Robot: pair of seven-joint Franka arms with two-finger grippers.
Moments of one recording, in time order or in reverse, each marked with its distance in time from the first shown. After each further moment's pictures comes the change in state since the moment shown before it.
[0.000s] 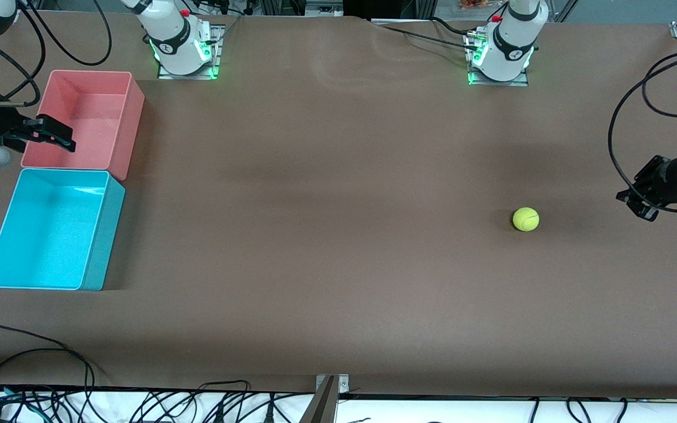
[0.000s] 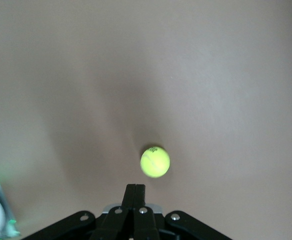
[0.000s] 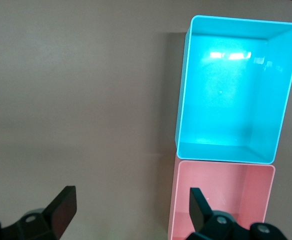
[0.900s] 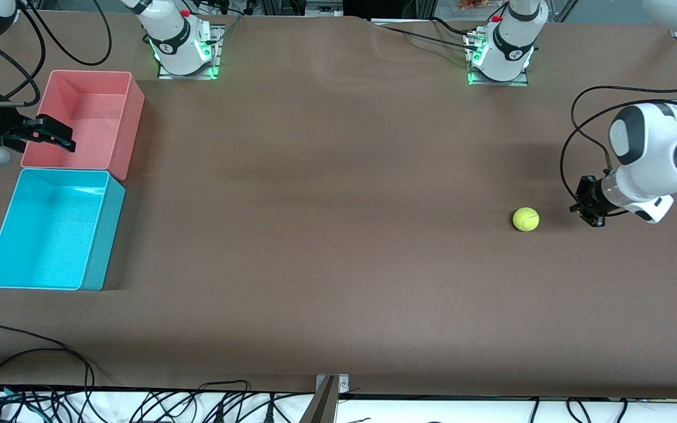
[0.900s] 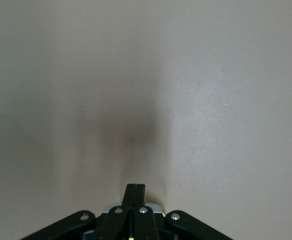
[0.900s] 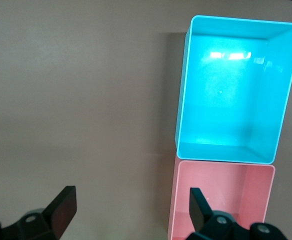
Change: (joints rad) left arm 0.034 0.001 0.000 -0.550 0.036 0.638 -0.372; right arm 0.000 0.000 0.000 0.000 0.000 0.000 0.000
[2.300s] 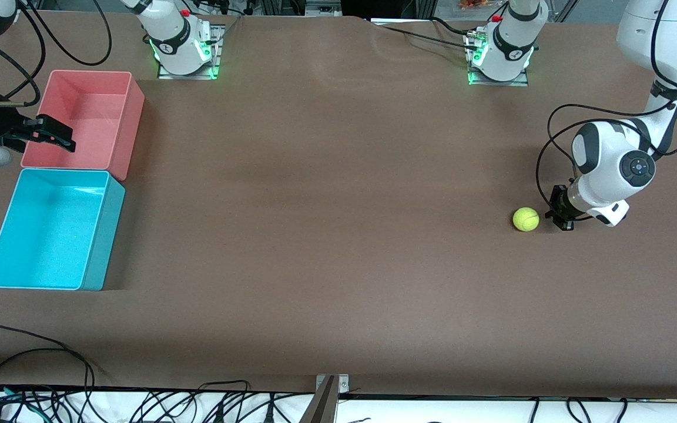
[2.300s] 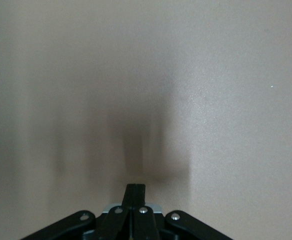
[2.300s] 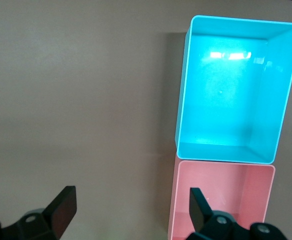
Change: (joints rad) left arm 0.001 0.144 -0.012 -0.076 0.006 0.244 0.000; right arm 0.000 0.000 0.000 0.000 0.000 0.000 0.000
